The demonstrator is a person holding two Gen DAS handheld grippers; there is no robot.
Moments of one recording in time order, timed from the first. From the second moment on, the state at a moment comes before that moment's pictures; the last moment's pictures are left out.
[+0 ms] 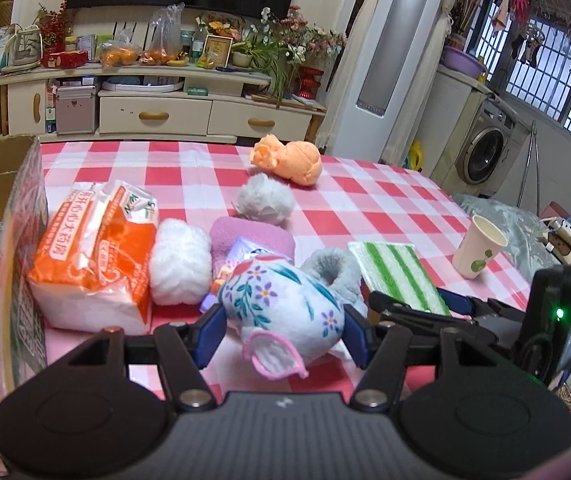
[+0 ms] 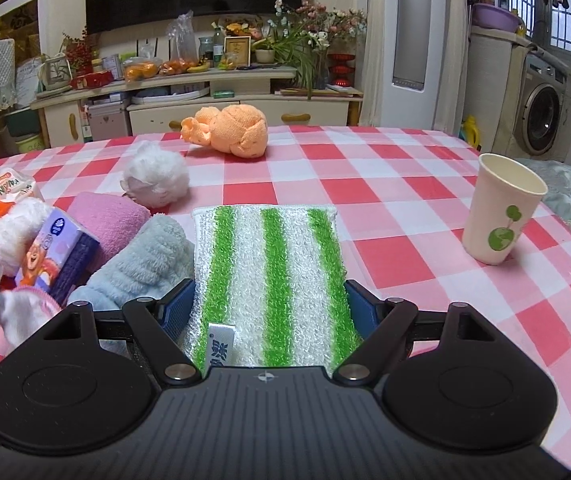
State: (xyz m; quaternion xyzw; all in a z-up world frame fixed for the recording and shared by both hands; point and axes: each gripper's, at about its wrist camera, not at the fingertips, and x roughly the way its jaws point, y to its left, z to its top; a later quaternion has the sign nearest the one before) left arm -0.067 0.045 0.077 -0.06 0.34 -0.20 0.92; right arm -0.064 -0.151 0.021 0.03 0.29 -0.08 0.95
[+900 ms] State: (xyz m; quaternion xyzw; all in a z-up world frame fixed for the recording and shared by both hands) left arm -0.078 0.112 0.117 -0.10 0.28 -0.17 0.94; right arm -0.103 -0.096 0.079 0.00 0.22 -0.04 0.97
